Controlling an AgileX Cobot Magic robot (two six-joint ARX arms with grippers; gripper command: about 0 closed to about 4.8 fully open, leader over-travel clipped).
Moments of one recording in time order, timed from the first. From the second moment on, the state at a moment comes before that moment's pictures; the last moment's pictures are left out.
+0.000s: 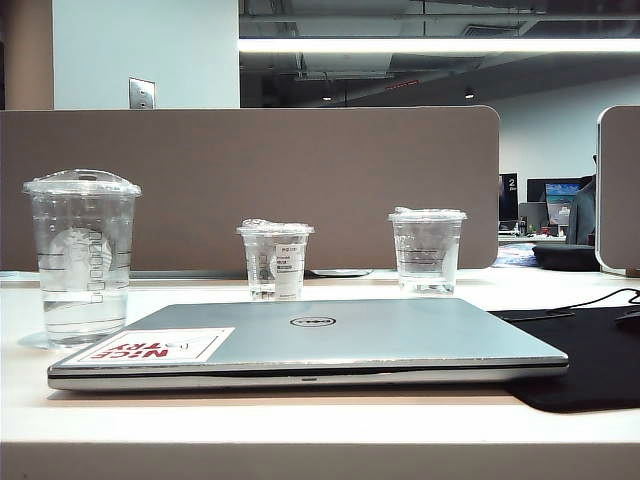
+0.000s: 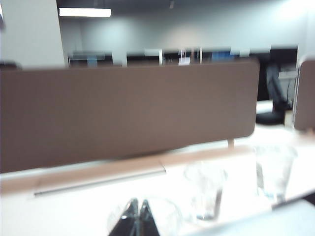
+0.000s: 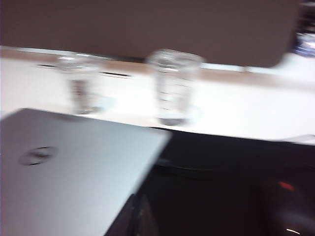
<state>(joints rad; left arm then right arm) -0.04 0.01 0.25 0.01 0.26 0.01 0.22 0.00 0.01 -0.05 -0.07 0.00</state>
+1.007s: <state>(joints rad) -0.04 0.01 0.25 -0.06 0.16 0.05 -0.12 0.00 0.01 -0.04 -0.06 0.00</state>
